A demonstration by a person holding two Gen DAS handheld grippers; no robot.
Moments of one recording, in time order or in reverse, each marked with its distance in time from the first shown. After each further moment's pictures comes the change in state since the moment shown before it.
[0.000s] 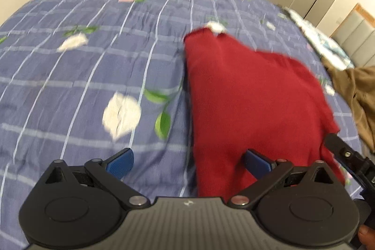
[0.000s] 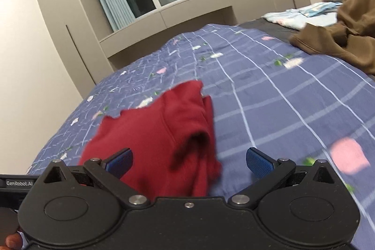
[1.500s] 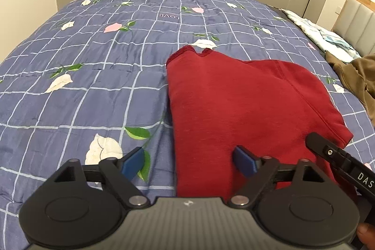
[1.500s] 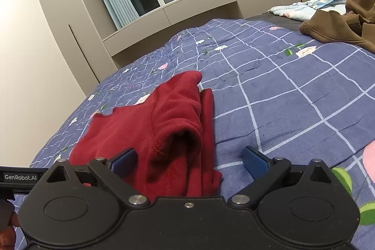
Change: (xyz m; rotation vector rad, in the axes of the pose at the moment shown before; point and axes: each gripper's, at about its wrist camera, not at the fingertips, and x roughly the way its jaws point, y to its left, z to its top) left arm 0.020 -0.040 0.010 0.127 -0.074 0.101; right arm 0.036 -0.016 -0.008 0.022 0.000 0.042
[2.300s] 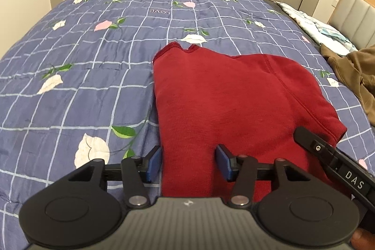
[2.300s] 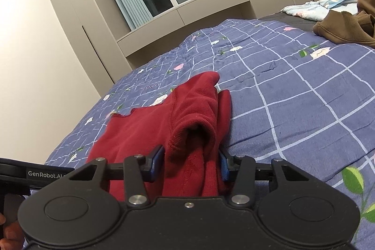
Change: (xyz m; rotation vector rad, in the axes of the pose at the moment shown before) left arm 0.000 -0.011 0.005 0.011 0.039 -0.021; right arm -0.005 0.006 0.002 -0.004 0.002 0.076
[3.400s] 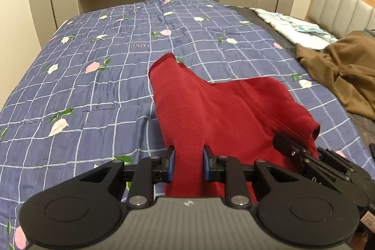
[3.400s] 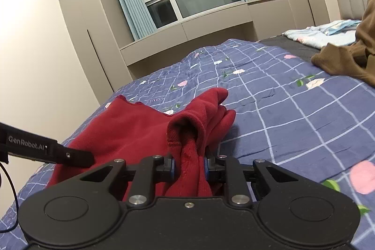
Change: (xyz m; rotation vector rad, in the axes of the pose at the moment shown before) left arm -0.066 -0.031 0.015 0.165 -0.079 -0.017; right arm -0.045 0.031 0.004 -0.082 -0.078 -0.038
